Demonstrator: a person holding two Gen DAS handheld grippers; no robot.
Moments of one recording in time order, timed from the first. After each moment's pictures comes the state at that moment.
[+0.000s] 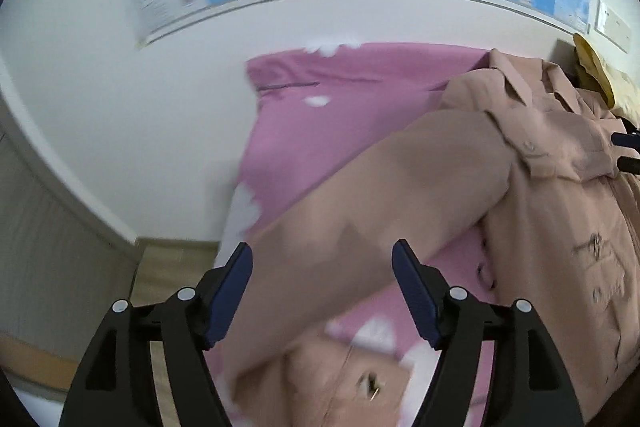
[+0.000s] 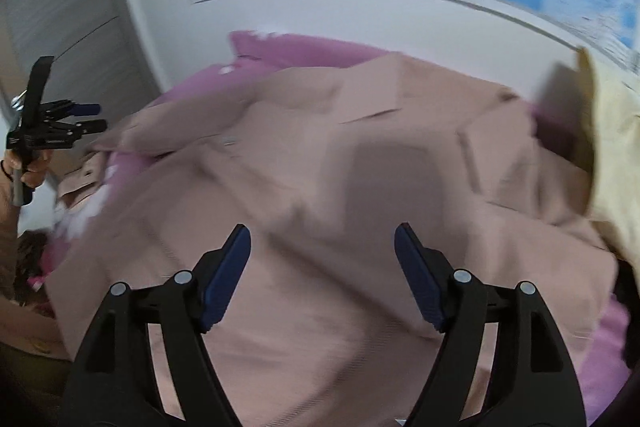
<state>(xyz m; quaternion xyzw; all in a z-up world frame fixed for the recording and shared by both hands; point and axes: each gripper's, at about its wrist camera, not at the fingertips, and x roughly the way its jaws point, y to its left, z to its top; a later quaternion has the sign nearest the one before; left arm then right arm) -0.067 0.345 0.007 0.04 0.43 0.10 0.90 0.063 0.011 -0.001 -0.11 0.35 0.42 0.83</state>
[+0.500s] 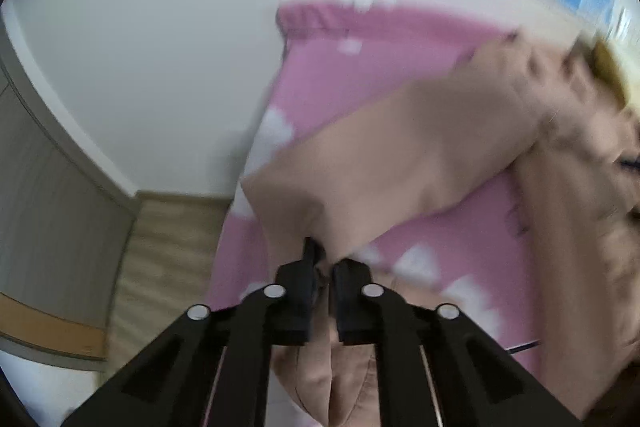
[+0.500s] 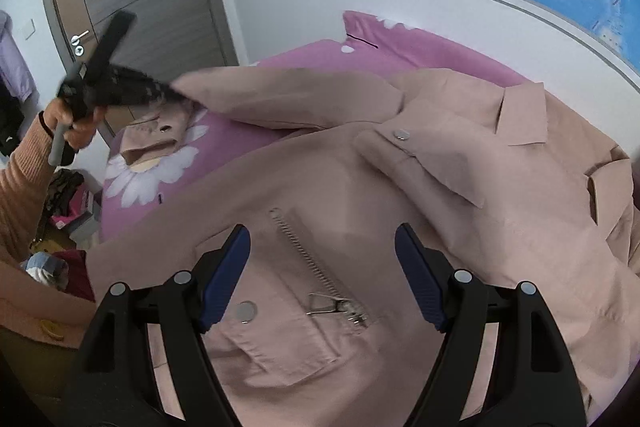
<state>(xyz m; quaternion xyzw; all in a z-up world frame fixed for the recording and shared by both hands) -0.099 0.369 -0.007 -0.01 0.46 0.11 0.88 -0.002 0.091 -0.001 -0.16 0.33 0.51 0.77</state>
